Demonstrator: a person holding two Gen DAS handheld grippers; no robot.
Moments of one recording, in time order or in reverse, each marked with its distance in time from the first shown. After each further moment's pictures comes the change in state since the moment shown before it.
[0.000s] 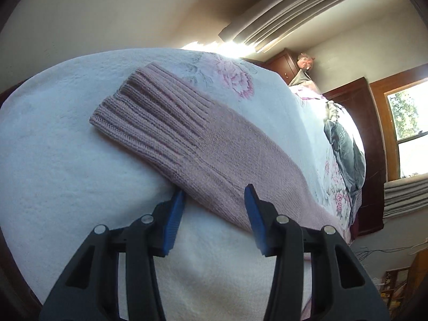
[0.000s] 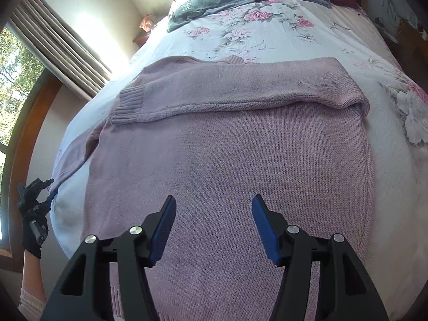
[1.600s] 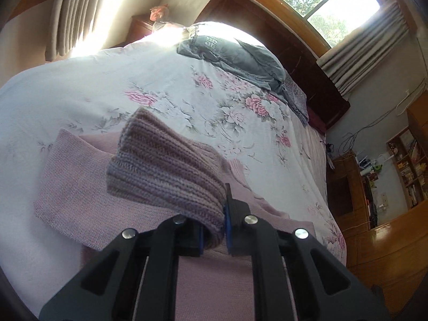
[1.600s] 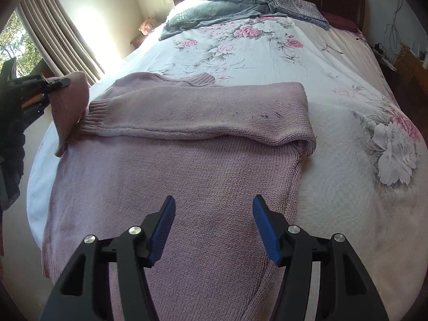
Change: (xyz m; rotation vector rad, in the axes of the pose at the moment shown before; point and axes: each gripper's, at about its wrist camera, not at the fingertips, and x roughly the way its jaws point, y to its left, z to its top) left arm 0.067 -0.380 -0.279 0.672 0.159 -0.215; right arm -0.009 -0.084 0.031 -0.110 -0.063 -0.069
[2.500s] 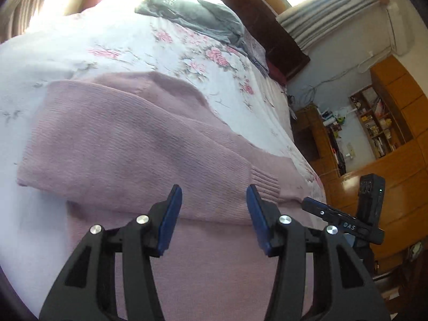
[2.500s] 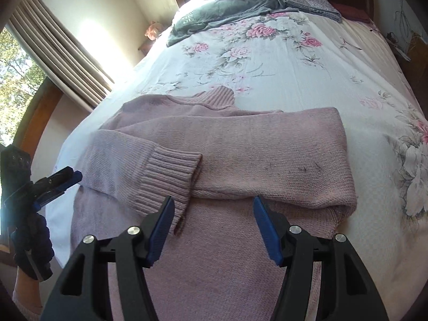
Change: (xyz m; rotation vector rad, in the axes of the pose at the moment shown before) left arm 0.007 0.070 -0.044 0.102 0.196 -0.181; right arm 0.034 0.019 0.073 0.048 0.033 0.143
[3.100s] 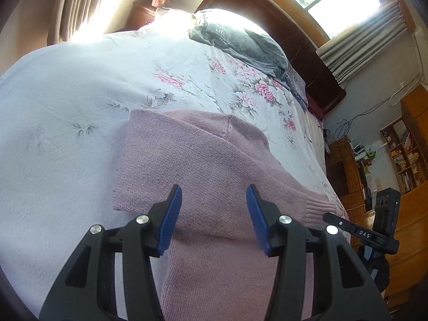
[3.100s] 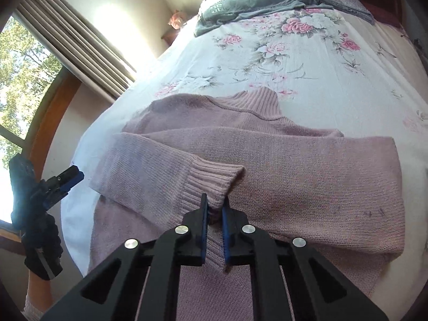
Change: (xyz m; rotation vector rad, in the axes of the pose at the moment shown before) left arm -0.059 0.047 0.025 -0.095 -0.125 0.140; right arm 0.023 0.041 0.036 -0.071 0.023 0.090
